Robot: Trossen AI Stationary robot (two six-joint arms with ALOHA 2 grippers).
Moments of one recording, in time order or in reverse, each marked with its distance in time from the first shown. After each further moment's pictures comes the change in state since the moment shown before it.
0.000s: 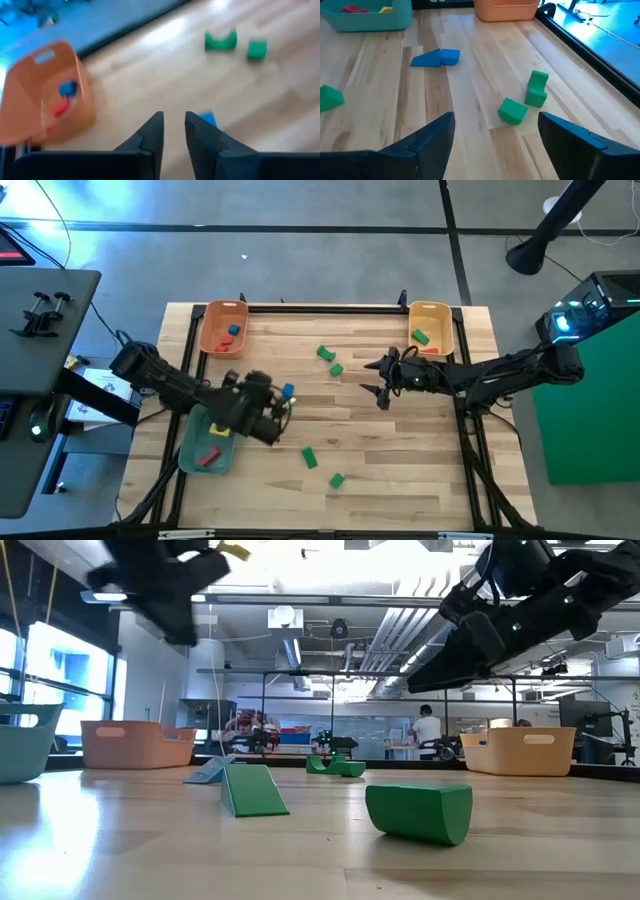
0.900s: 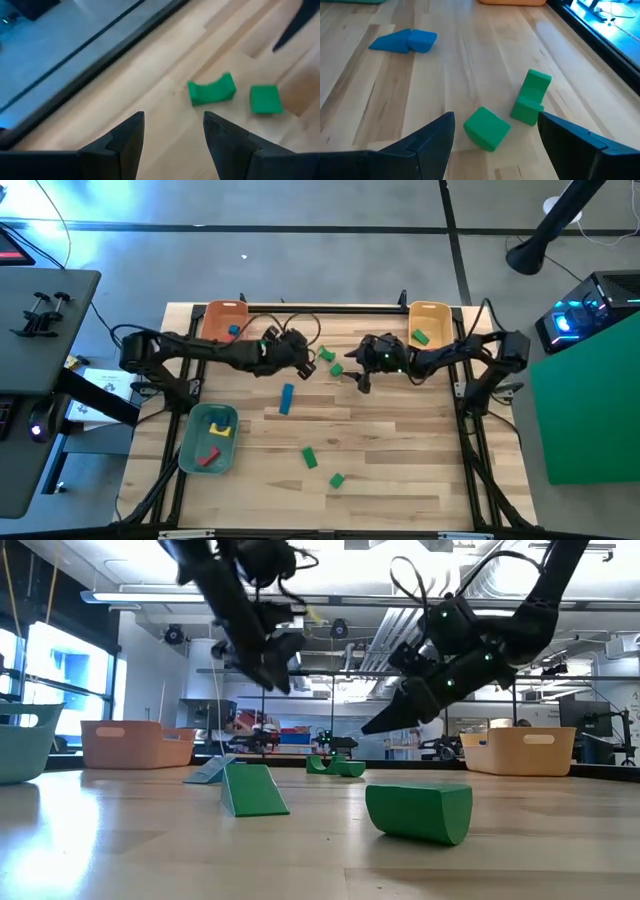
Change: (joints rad) left arm 0.534 0.006 -0.167 0.955 0.276 1.079; right arm -0.267 0.473 0.148 0.285 -0.323 -0.204
